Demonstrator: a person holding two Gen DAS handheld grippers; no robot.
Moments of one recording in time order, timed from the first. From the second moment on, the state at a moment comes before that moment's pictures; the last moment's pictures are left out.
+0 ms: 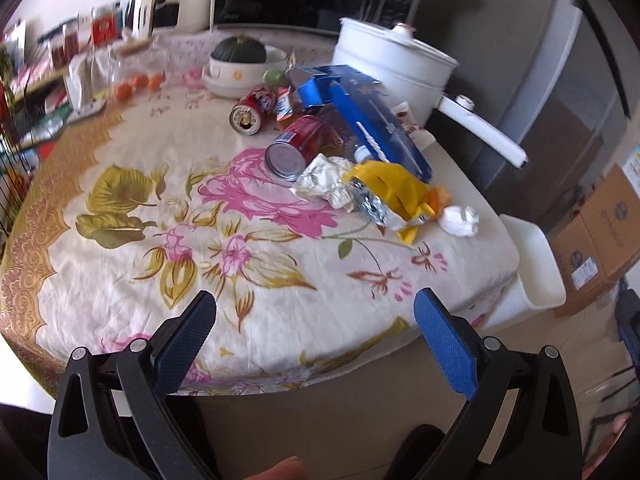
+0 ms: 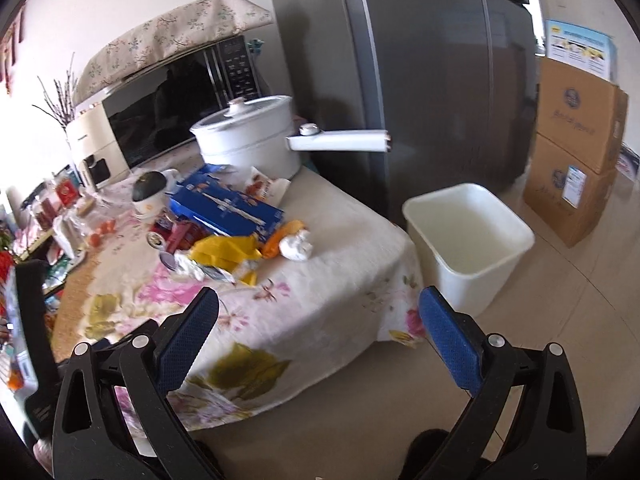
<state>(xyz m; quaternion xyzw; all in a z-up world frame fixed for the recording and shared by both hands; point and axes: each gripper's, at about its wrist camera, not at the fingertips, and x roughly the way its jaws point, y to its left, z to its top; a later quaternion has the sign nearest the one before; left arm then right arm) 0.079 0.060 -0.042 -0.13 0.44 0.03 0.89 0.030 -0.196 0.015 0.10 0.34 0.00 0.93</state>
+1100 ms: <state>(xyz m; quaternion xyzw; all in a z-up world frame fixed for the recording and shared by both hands) 0.306 0.065 -0.084 -0.33 0.44 -0.07 0.84 0.215 -0.282 -0.066 0.38 0.47 0.09 0.79</state>
